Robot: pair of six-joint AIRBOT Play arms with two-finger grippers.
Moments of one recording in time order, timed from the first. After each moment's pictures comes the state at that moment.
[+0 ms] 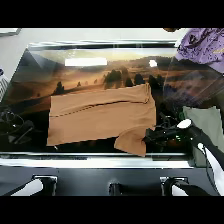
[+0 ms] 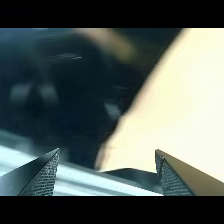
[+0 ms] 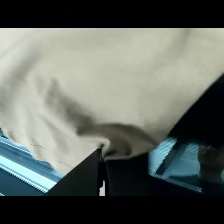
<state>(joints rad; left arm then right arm) 0.57 -1.22 0.83 1.20 -1.30 -1.49 -0.07 -1.24 0.58 -0.81 1.09 1.29</state>
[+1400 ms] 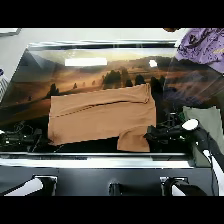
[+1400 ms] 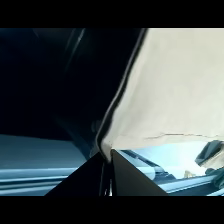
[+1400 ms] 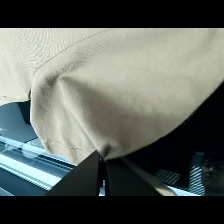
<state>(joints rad) 0.65 -1.26 0.61 0.93 -1.31 -1.30 -0.07 -1.11 0.58 -0.82 1.10 1.37</state>
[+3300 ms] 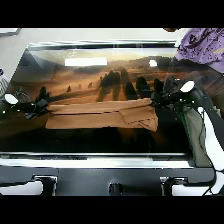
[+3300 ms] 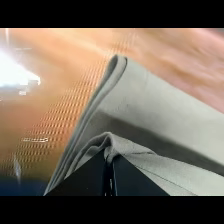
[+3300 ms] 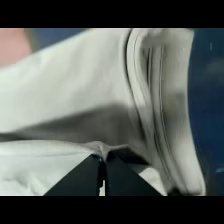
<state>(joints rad) 0.27 -1.51 1.12 1.27 -0.93 -1.72 -0.07 -1.60 1.29 -1.04 1.07 1.54</state>
